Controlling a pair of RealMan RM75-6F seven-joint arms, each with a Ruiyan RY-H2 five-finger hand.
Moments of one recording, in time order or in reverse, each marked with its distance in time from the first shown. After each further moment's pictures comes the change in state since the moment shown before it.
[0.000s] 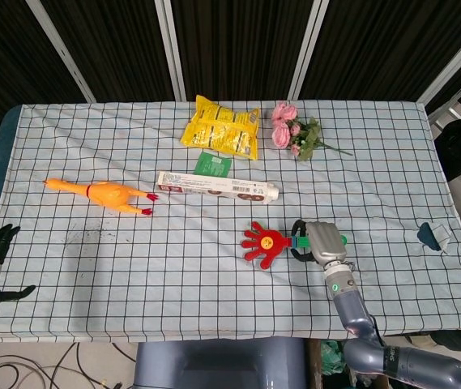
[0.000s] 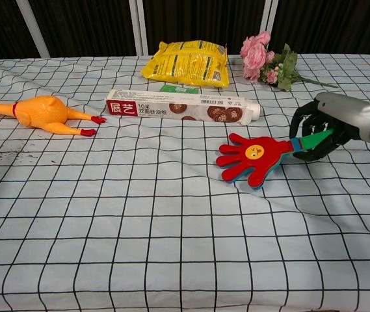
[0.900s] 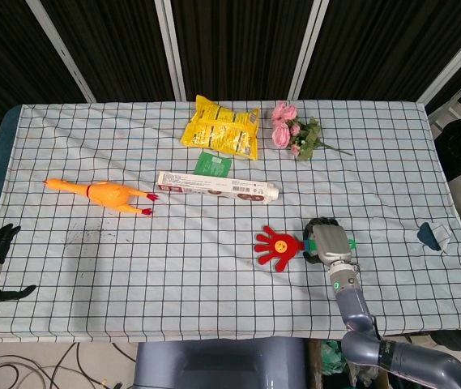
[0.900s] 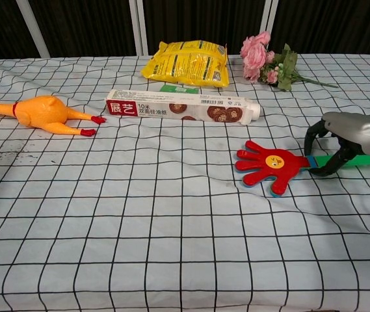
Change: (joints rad) left arm -0.002 0.001 0.000 -0.003 -0.002 -0.006 -0.006; right arm 0.027 -0.040 -0.024 0.107 0.139 -0.030 -0.164
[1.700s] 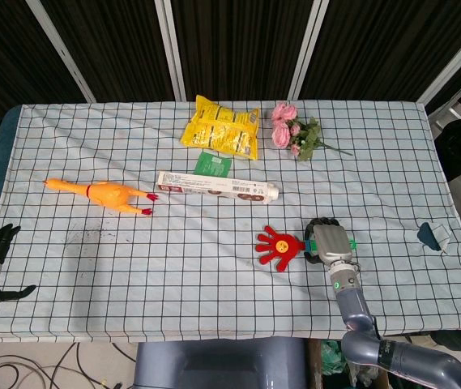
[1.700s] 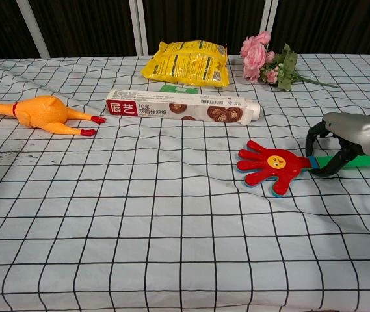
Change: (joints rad) left arm 0.000 0.001 0.000 0.000 -0.001 -0.001 0.001; right arm 0.000 -0.003 0.002 0.006 0.010 0.000 -0.019
